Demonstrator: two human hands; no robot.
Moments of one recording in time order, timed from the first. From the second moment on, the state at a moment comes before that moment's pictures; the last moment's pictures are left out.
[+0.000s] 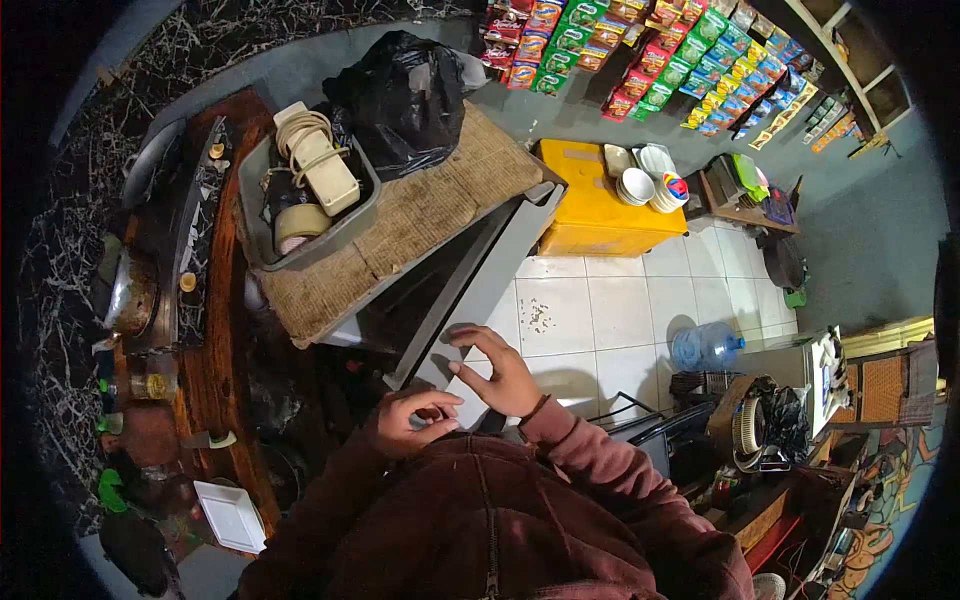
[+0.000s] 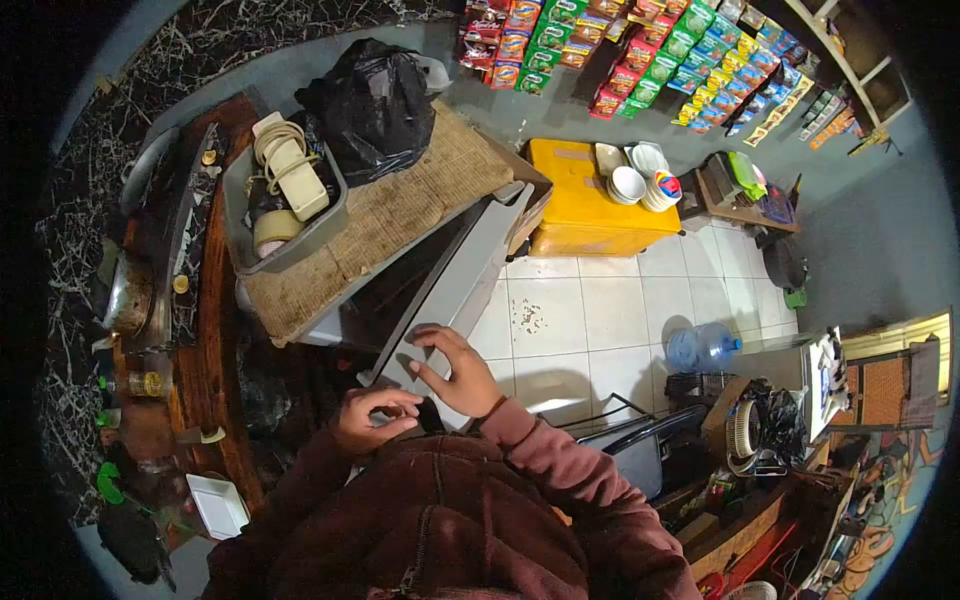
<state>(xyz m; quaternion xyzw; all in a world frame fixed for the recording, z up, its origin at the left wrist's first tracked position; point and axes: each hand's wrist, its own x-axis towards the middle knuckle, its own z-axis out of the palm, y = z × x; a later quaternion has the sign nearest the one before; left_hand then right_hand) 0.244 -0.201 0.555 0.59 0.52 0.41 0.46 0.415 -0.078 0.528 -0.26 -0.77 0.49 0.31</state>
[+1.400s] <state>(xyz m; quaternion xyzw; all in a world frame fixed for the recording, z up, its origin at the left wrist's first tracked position) 0.314 -0.032 0.543 0.63 0.65 0.24 0.36 0.761 -0.080 0.300 -0.60 -0.66 0.45 0.00</state>
